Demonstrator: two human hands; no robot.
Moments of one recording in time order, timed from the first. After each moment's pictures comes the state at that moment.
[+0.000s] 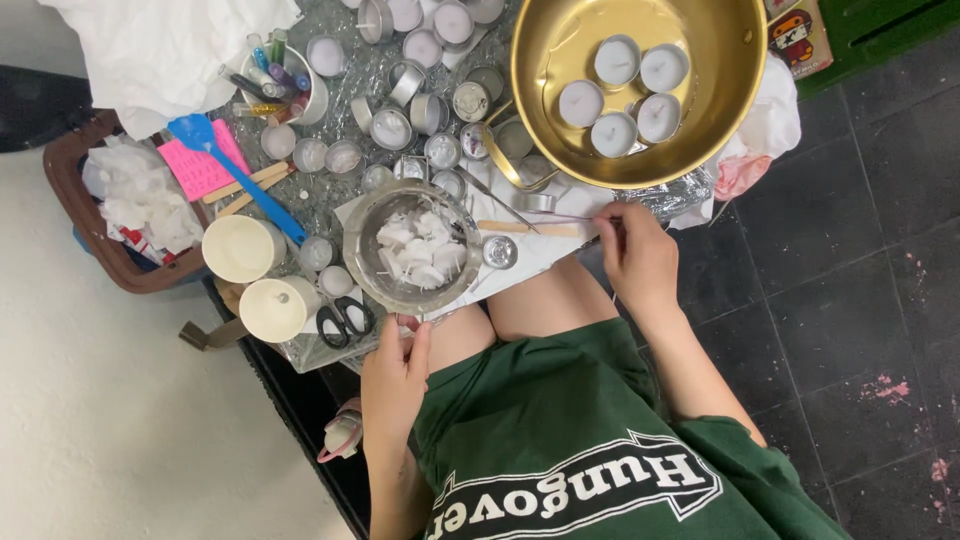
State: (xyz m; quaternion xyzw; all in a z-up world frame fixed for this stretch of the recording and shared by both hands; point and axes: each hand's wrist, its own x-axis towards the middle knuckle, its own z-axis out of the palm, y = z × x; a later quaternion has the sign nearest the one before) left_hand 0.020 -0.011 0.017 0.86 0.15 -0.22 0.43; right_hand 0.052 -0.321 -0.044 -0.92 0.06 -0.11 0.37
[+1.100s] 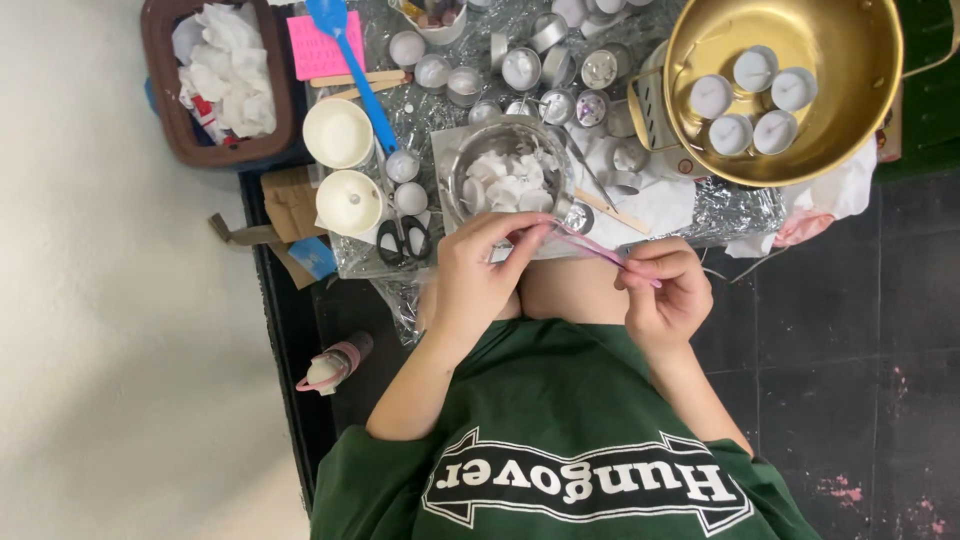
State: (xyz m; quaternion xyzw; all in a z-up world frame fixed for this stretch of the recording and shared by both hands) left_hand 0.047 -0.038 0.049 0.82 -0.06 0.08 0.56; right_hand 0.014 -0.266 -0.019 -0.69 -0.09 -0.15 0.71
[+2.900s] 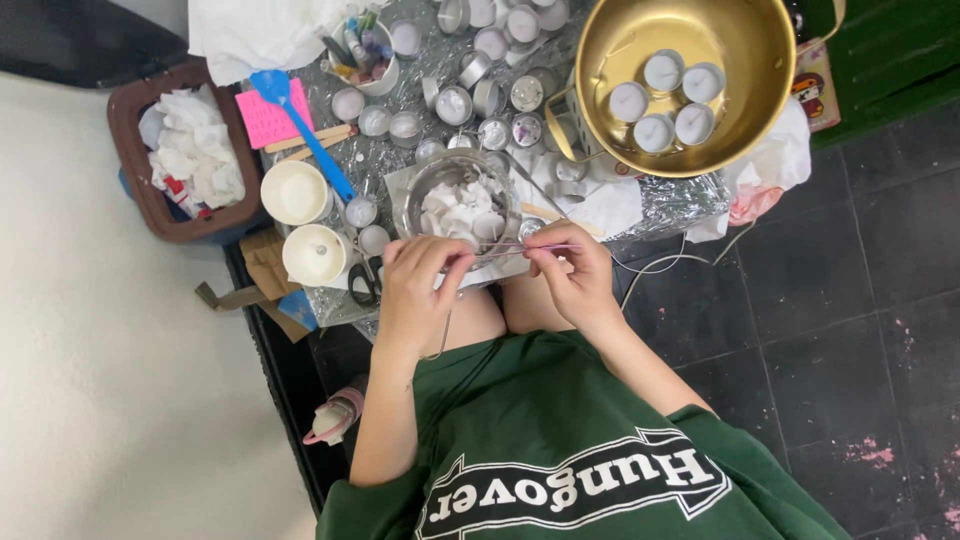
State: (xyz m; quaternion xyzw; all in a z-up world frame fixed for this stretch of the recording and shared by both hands) left_hand 0.060 -0.009 0.027 0.89 -0.19 0.11 0.39; right_hand 0.044 -0.233 -0.032 -0.69 -0.06 -0.04 0.72
